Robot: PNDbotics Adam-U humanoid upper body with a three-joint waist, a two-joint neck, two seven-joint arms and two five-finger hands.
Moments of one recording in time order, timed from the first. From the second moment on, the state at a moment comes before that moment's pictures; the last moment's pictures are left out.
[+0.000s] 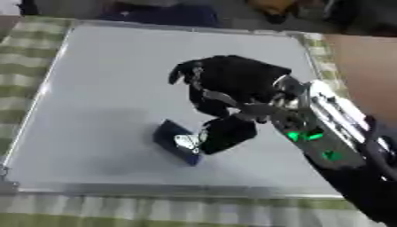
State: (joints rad) left arm -0.29 0.28 0.05 -1.98 0.14 -0.23 0.41; right arm -0.76 -0.48 0.49 -1.98 0.90 0.13 0.71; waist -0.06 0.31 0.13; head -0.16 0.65
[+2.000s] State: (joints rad) left arm -0.30 0.28 0.04 -1.98 0.14 -0.23 0.41; right arm -0.73 -0.44 0.51 -1.90 0.93 0.19 0.74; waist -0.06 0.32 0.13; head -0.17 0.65
